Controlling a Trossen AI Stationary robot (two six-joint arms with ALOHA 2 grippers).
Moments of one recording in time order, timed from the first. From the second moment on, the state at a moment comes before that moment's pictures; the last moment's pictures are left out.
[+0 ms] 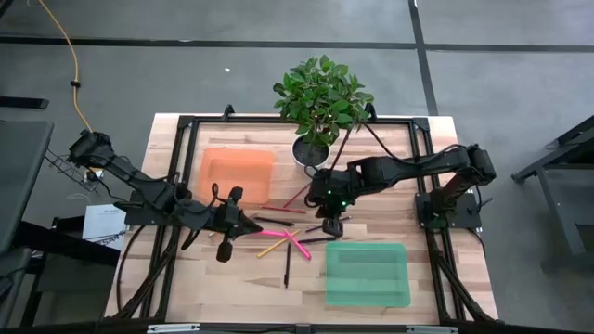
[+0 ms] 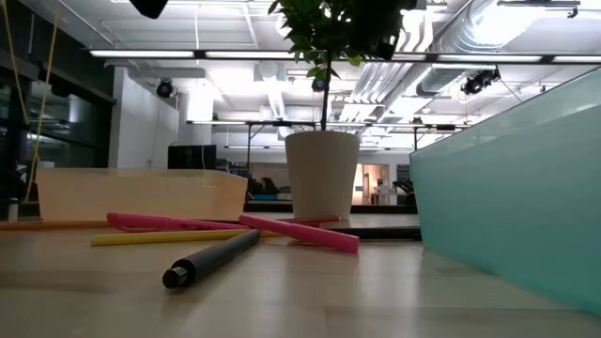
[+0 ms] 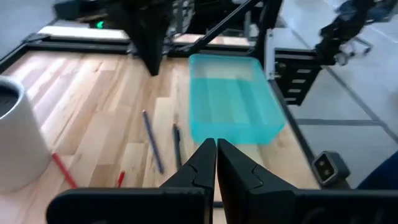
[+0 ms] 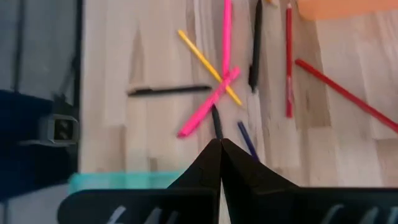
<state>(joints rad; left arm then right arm) -0.42 1.07 0.77 -0.13 -0.42 -0.26 0.12 1.65 1.49 -0.86 -0.16 0.25</state>
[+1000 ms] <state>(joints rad) -0.43 1.07 0.77 -0.27 -0.47 -0.36 0.16 1.87 1.49 -0.96 0.00 0.18</state>
